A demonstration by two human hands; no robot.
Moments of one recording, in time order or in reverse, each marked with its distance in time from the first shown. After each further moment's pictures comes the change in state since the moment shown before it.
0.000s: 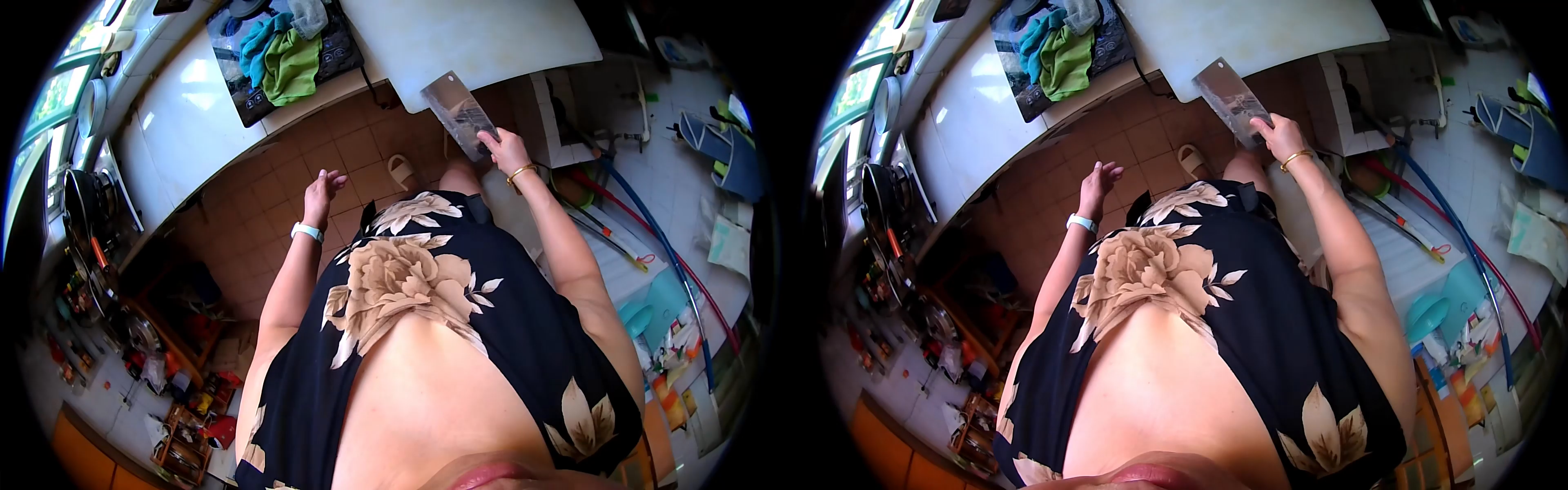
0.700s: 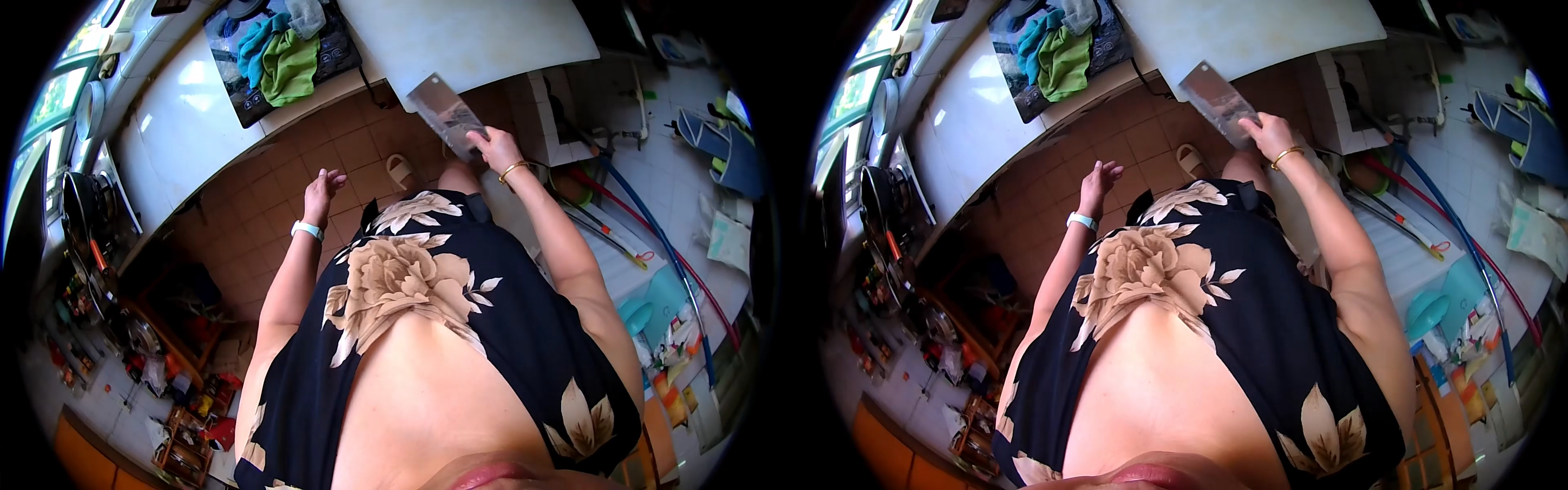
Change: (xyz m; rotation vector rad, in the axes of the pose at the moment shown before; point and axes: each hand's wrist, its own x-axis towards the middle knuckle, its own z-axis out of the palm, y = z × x) left_hand 0.005 -0.002 0.002 -0.019 0.002 -0.024; right_hand 0.006 0.000 0.015 -0.082 -0.006 -0.077
